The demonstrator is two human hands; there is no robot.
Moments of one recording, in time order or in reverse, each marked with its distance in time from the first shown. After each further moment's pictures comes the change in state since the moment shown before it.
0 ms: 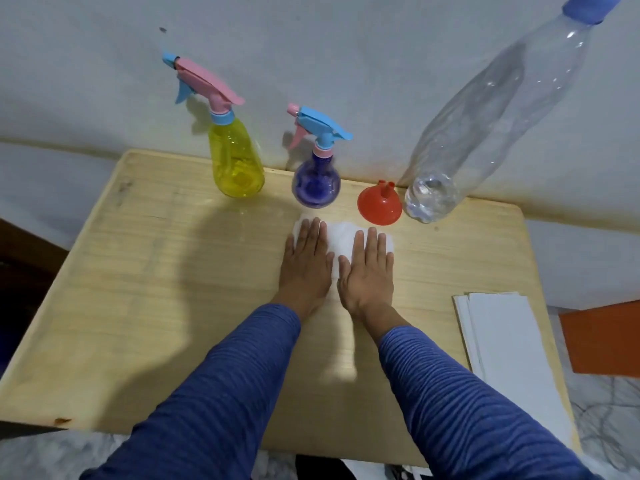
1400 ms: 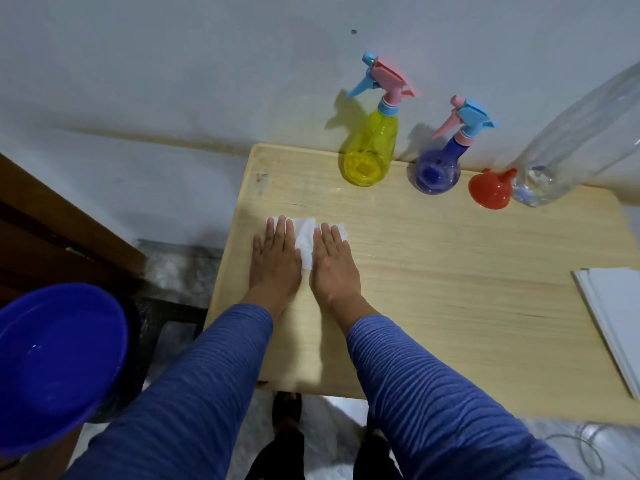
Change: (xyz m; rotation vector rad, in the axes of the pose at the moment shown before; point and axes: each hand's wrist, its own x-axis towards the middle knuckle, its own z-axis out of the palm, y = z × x) left_hand -0.084 -0.266 -0.059 0.058 -0.030 -0.105; right_hand -0.050 -0.266 0.081 0.074 -0.024 -0.259
